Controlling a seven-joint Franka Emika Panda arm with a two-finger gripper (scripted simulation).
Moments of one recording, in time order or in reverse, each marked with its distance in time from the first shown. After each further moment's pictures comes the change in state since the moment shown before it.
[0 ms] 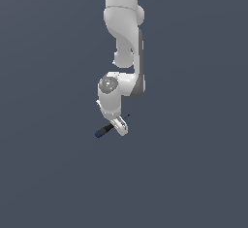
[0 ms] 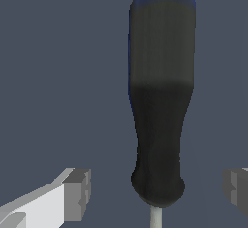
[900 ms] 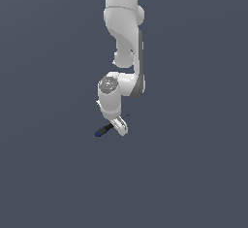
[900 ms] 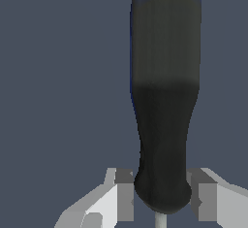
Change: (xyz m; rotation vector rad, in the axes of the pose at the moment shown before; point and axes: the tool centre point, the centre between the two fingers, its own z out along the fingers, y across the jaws) arm 0.000 0.001 0.001 0.000 0.000 0.000
